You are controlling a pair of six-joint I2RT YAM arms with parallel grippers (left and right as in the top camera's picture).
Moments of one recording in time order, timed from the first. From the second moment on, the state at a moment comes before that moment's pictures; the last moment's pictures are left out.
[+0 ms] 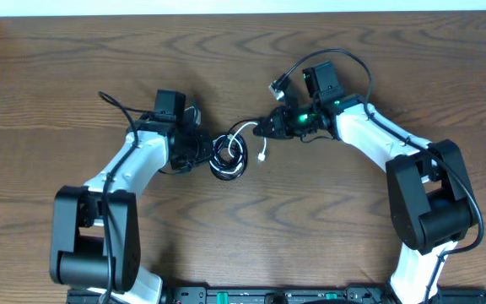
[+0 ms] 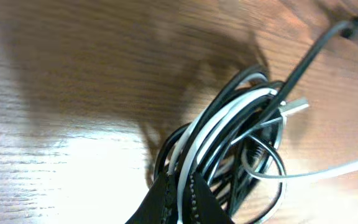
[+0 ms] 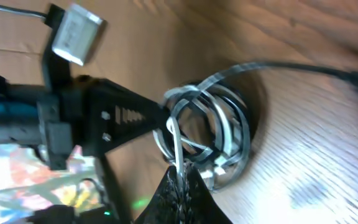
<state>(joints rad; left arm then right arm) -0.13 1.72 0.99 -0.58 0.39 -0.38 0.38 1.99 1.29 -0.29 -0.93 0.38</state>
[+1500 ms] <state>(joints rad) -0.13 1.72 0.99 -0.60 0.46 -0.22 0.53 1.99 1.29 -0.32 -0.91 0.29</state>
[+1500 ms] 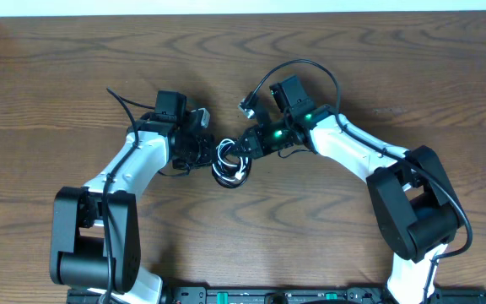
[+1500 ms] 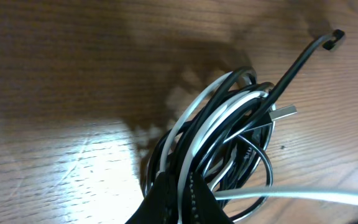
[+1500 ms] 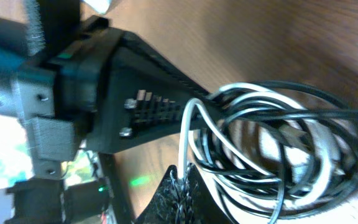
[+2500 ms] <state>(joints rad) -0.13 1.72 0.99 -0.60 0.46 -0.22 0.54 1.99 1.29 -0.45 -0.44 0.41</state>
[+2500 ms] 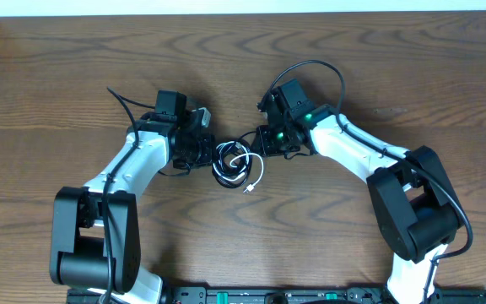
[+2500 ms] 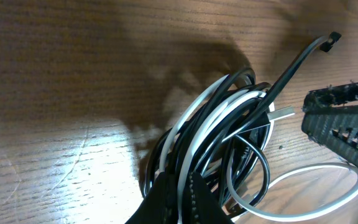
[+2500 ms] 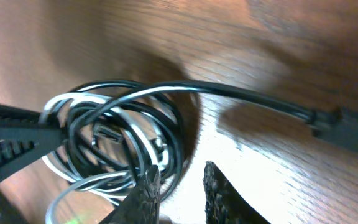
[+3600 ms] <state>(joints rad) -0.13 1.72 0.99 -0.60 0.46 -0.22 0.67 1.99 1.29 -0.46 -0.19 0.52</state>
